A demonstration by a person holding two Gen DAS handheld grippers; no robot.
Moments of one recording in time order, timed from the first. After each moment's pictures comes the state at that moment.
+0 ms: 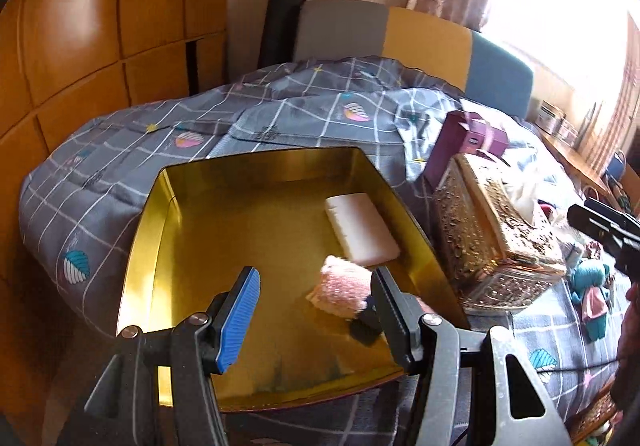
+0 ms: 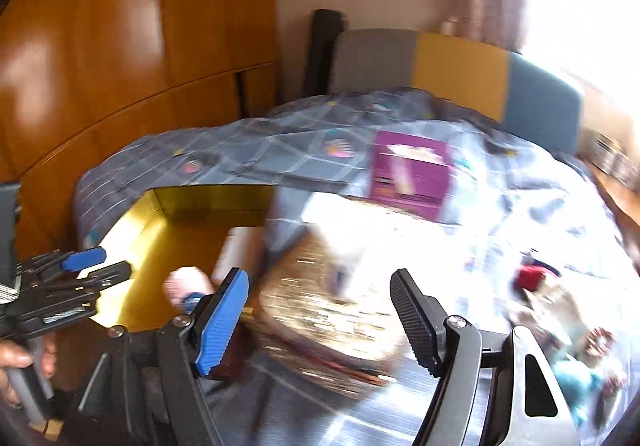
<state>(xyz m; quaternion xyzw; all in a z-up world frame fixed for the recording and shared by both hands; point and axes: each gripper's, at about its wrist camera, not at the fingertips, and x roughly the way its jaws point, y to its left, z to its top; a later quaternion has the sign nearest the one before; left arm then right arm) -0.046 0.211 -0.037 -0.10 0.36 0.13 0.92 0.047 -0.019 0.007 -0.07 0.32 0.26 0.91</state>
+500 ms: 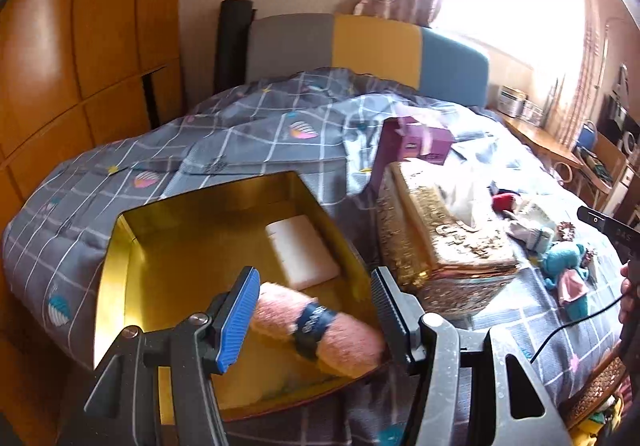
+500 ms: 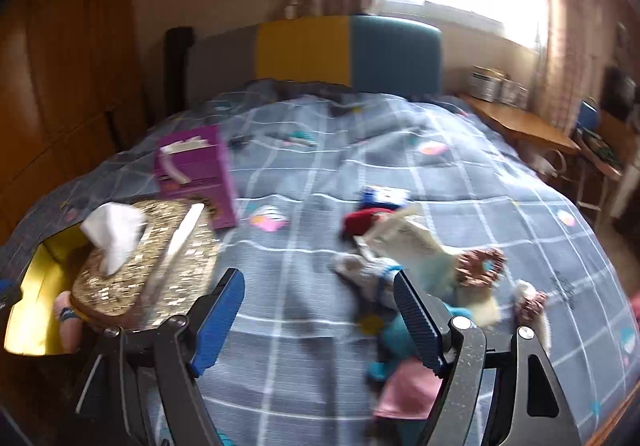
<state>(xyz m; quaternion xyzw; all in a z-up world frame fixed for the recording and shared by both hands) -0.031 0.163 -0.013 -0.05 0.35 0.06 0.93 0.076 -0.194 -0.005 0.02 0.35 0.06 0.94</state>
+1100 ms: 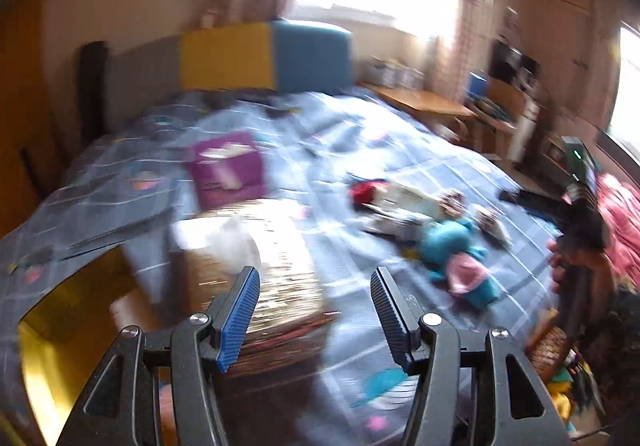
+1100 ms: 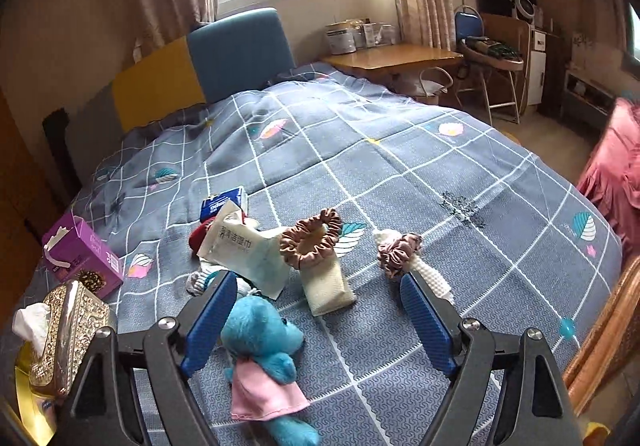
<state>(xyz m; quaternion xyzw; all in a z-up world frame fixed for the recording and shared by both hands) 0.028 0.017 0.022 0.03 0.35 -0.17 0.92 0.067 -0.335 -0.020 0.17 0.36 -0.11 0.91</state>
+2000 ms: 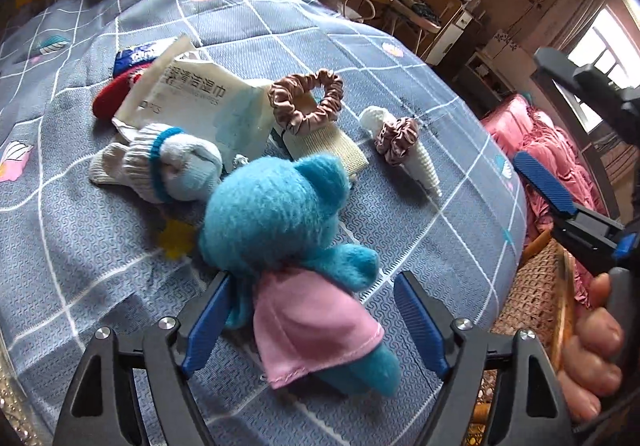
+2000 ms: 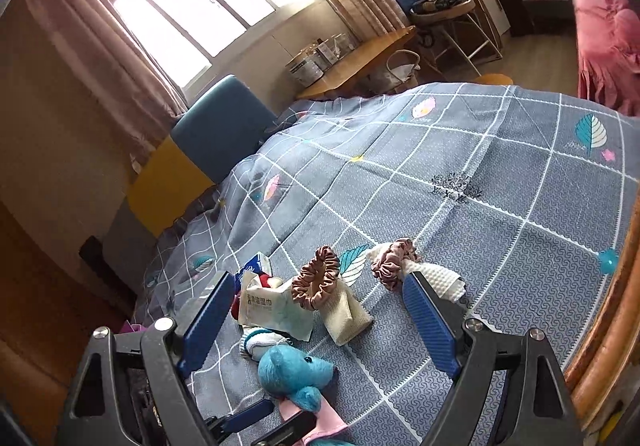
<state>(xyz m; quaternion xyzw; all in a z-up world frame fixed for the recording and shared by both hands) 0.129 -0.213 -0.107 0.01 0.54 -0.32 0.78 0.040 -0.400 -0.030 0.38 0.26 -0.09 0.88</state>
